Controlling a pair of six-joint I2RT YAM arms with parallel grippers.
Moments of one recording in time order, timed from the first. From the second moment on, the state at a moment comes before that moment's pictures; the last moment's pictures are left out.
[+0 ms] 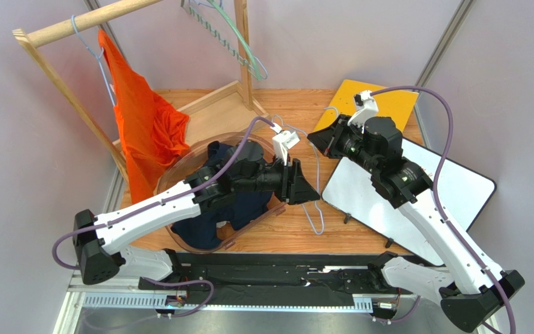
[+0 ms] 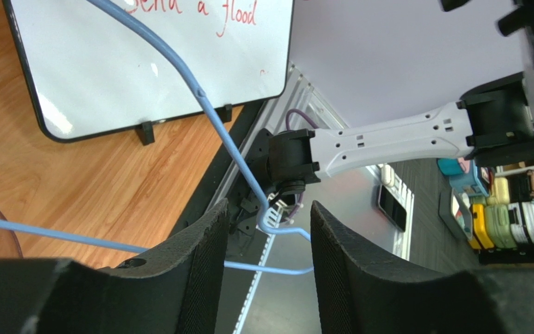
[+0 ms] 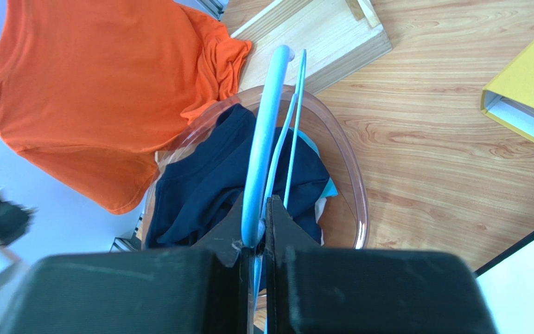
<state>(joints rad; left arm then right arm) -1.04 1.27 1.19 -0.17 0.33 -0.65 0.54 1.04 1.19 -0.39 -0.07 0.62</state>
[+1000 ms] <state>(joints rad) -1.06 1.21 1.05 -0.11 0.26 -0.75 0.54 0.93 1.18 -0.43 0.03 0.58</state>
